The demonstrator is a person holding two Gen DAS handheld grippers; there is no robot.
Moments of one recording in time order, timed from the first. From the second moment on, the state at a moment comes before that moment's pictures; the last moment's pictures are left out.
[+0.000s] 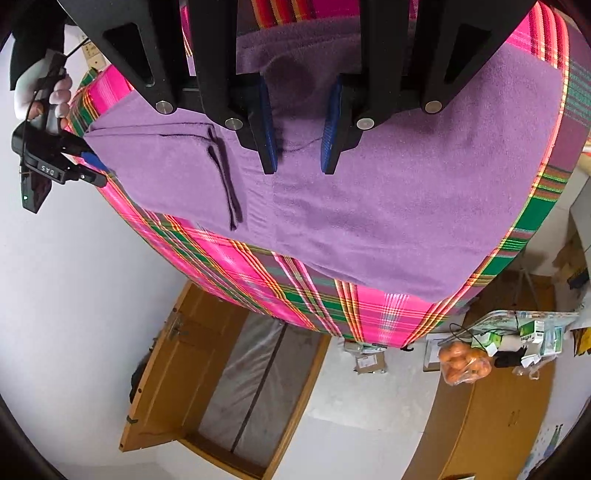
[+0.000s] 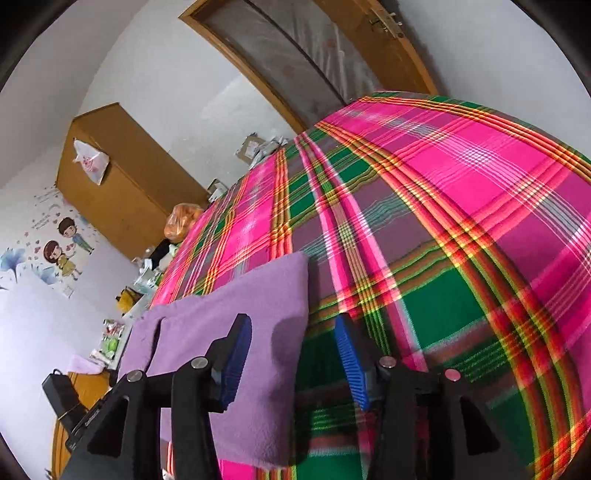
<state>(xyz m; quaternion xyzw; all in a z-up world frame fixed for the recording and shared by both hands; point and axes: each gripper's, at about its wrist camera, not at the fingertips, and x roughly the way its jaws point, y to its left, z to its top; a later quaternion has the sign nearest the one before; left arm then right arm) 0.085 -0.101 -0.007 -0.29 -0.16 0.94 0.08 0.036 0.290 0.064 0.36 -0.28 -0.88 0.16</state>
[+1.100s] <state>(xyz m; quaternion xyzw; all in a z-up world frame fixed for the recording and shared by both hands) 0.091 -0.099 -0.010 -0.28 -0.16 0.94 0.08 0.042 0.261 0.063 0.41 -0.30 -0.84 0.20</state>
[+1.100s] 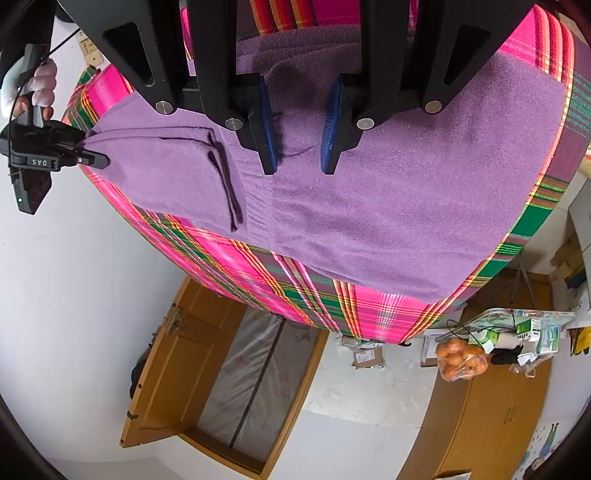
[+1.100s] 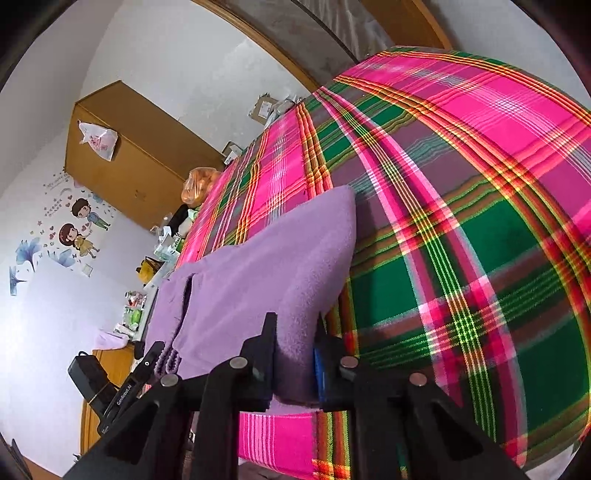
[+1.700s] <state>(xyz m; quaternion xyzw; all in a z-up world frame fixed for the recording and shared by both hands) 0.100 -0.110 0.001 -0.27 -0.17 0.94 0.09 0.036 0.196 0.176 0.31 -0.23 -0.87 0.31</state>
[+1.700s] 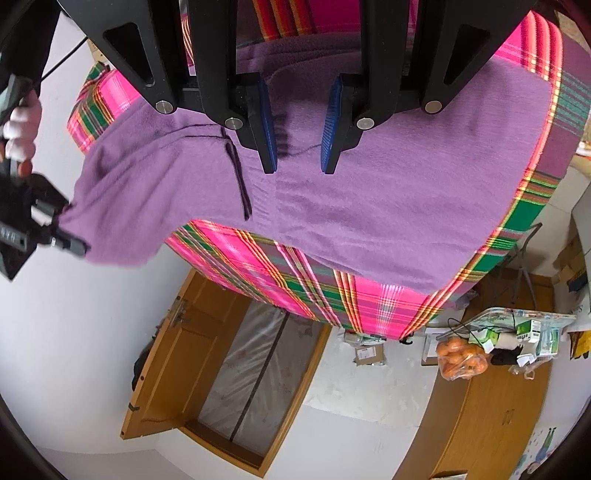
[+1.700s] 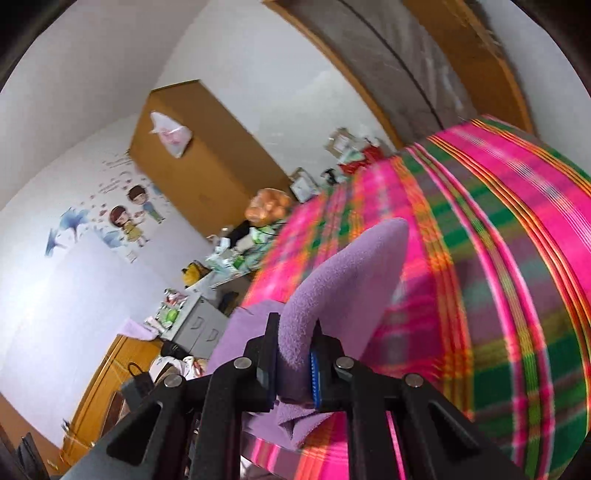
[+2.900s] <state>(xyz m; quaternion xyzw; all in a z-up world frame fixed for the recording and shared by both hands) 0.167 -0.254 0.006 -0.18 -0.28 0.94 -0.02 -0.002 -0.119 0.118 0.45 -0.06 -0.75 0.47</state>
